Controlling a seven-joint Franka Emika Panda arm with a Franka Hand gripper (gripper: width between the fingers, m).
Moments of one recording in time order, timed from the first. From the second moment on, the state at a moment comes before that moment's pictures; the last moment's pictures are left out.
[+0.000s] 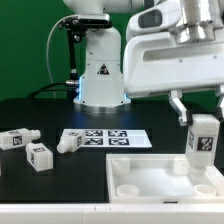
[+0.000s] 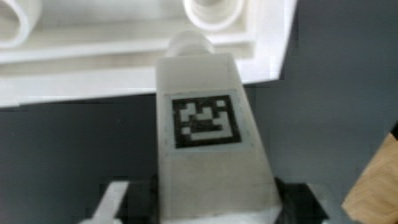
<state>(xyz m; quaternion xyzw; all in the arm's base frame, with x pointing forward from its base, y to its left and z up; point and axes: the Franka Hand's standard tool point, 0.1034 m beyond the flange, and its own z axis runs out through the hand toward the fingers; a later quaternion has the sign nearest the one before) 0.632 0.094 0.124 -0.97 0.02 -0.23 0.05</state>
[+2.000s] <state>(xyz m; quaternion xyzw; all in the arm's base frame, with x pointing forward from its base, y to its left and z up) 0.621 0.113 0.091 -0.97 0.02 -0.23 0.05</state>
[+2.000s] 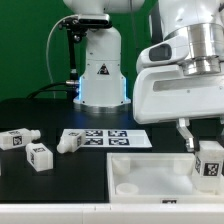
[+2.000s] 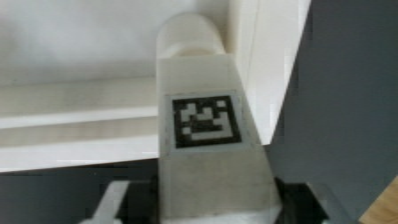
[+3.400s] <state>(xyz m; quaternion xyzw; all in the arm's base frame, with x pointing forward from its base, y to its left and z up) 0.622 0.109 0.076 -0.99 0.12 -0.01 0.07</state>
